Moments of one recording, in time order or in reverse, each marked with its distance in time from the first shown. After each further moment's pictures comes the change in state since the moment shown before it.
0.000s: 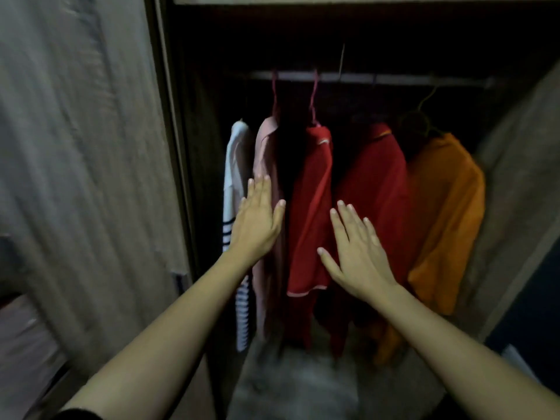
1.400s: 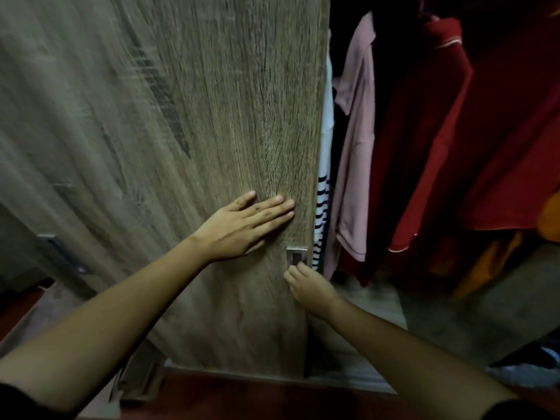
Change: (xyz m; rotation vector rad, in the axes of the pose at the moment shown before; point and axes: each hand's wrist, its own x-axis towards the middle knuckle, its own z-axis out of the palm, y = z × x) left_hand -0.004 -0.297 -0.062 0.683 -0.086 1.113; right_hand 0.024 -0.266 0.210 -0.650 -0.469 -0.747
